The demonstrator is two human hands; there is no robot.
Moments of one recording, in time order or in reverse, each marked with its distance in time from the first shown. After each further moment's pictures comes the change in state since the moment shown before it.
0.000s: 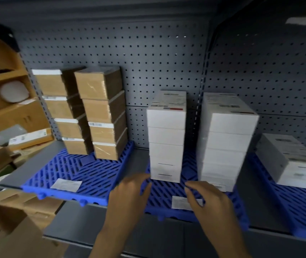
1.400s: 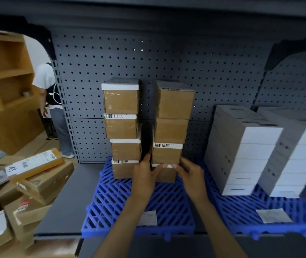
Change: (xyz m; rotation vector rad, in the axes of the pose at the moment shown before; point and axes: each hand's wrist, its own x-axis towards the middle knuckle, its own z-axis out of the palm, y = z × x) left_hand 0.148 -0.232 -0.013 -0.633 0.006 0.038; right_hand 0.122 -0.161 0.233 0.559 0.040 0.261
